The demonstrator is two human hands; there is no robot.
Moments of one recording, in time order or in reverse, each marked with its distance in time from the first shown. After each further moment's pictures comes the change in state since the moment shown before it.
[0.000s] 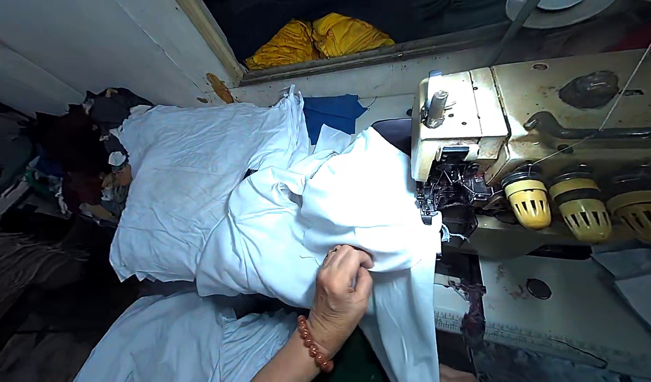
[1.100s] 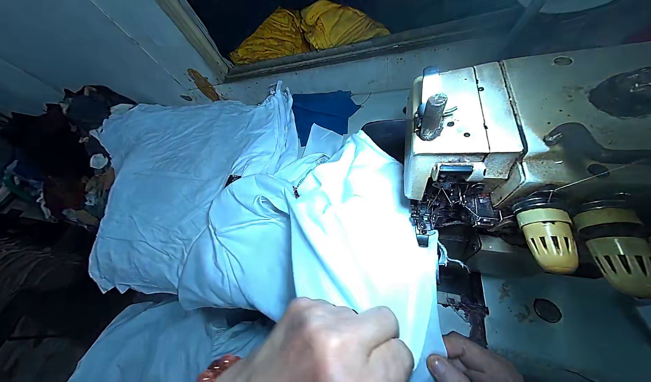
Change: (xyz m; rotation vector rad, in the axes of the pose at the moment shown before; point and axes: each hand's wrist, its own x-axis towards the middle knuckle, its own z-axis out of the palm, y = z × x) left_hand 0.080 0.062 -0.083 -0.058 -0.691 0.398; right_hand 0.050 -0.021 -0.014 0.622 0.438 0.005
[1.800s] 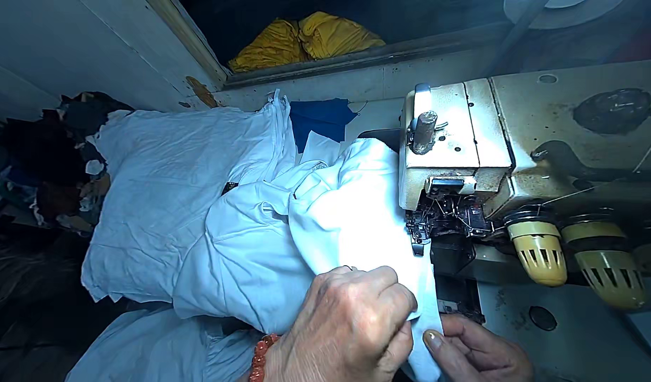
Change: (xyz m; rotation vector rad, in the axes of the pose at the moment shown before) left_hand 0.024 -0.024 0.041 0.037 0.200 -0.081; right_hand 0.027 -0.019 0.008 -0.035 0.072 -0.053
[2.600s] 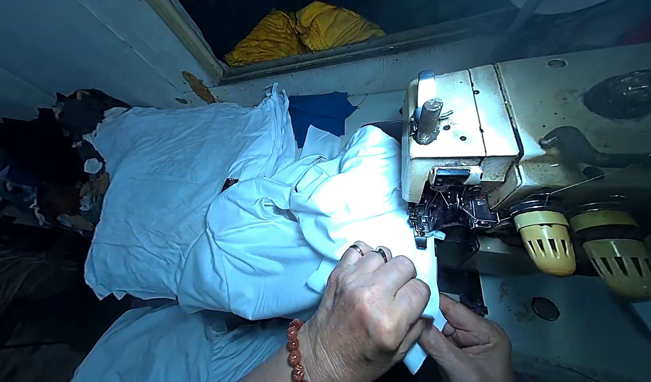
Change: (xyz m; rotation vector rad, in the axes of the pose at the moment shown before) left_hand 0.000 -0.003 0.026 0.156 0.170 0.076; right_hand 0.007 0.011 0.018 0.088 0.062 -0.040
